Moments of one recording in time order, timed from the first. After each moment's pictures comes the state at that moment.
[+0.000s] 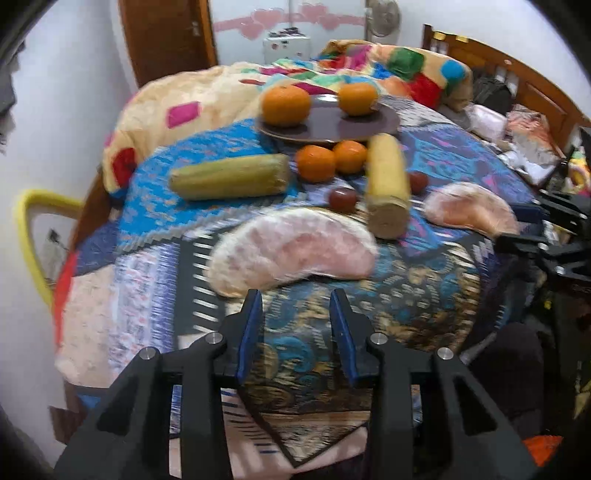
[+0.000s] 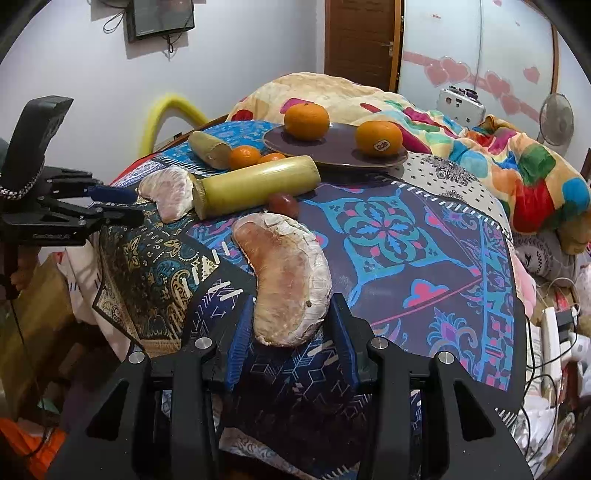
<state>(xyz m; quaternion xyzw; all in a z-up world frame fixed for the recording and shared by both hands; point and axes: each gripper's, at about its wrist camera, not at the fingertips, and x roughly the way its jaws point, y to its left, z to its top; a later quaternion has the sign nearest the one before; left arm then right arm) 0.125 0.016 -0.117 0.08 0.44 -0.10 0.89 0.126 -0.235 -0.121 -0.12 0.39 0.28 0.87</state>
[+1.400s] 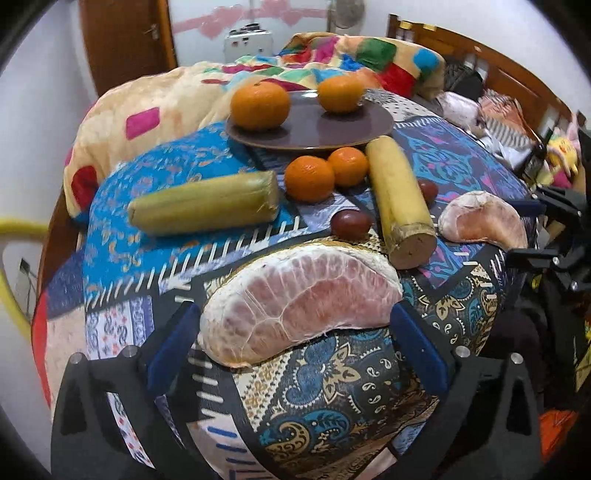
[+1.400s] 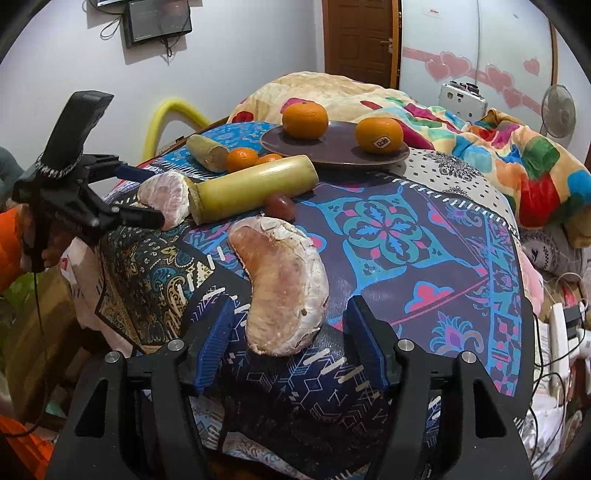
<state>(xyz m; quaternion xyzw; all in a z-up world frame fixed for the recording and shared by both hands) 0.175 0.017 -0.130 0.10 0.46 -0.19 0.86 0.135 -0.237 -0.124 -0.10 0.39 0.28 0.87</state>
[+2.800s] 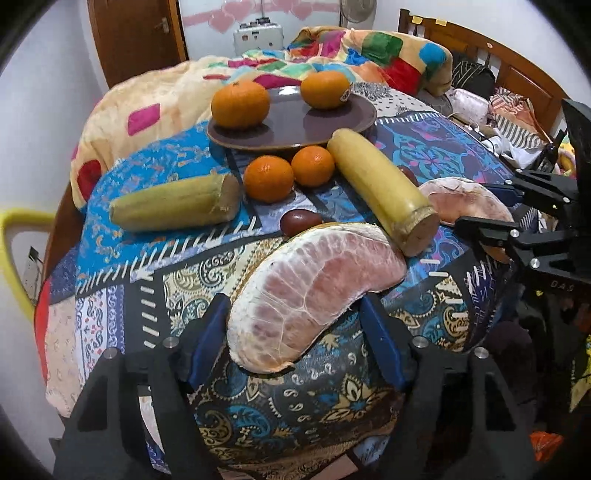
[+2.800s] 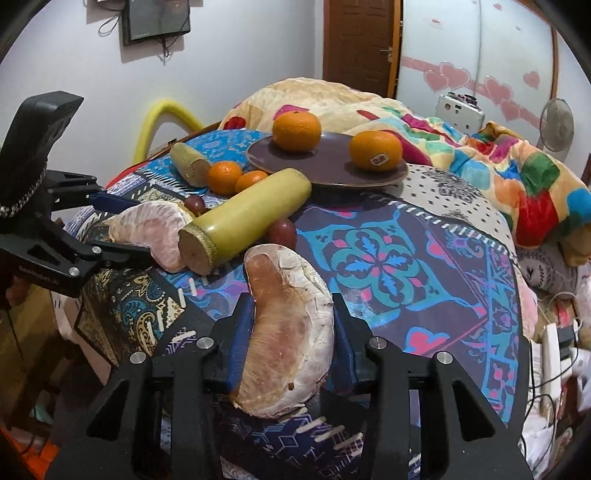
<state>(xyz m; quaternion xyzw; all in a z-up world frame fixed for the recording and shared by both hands) 0.160 -0.024 -0.127 0.10 0.46 -0.16 0.87 0.158 -0.230 -0.125 -0.12 0.37 0.26 0.88</state>
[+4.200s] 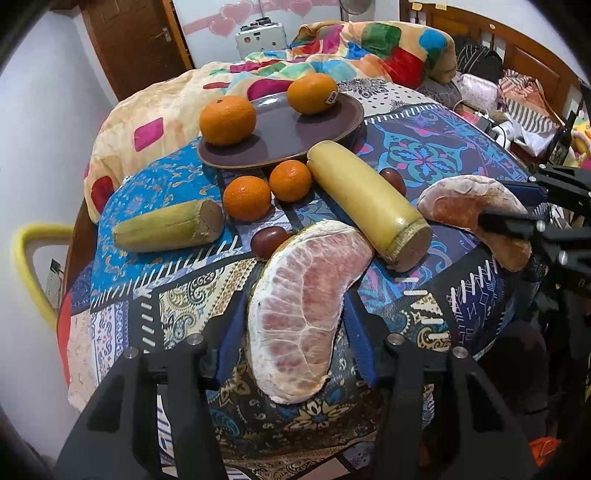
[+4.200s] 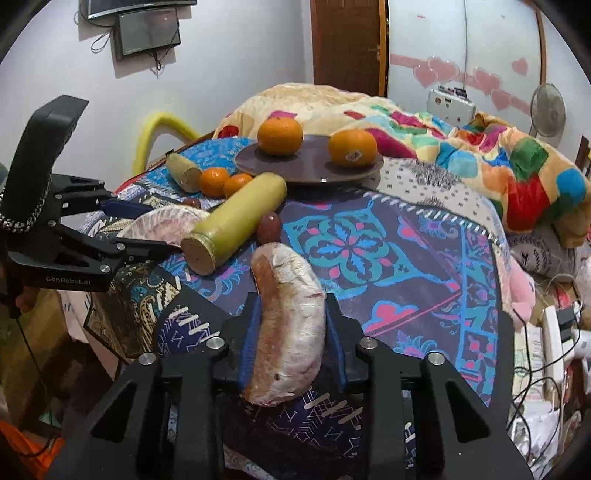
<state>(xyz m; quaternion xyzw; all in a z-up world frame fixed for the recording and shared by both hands) 0.158 -0.058 -0.117 0.14 0.46 -0.12 0.87 0.146 -0.255 -0.110 -0.09 0.37 0.27 0.89</state>
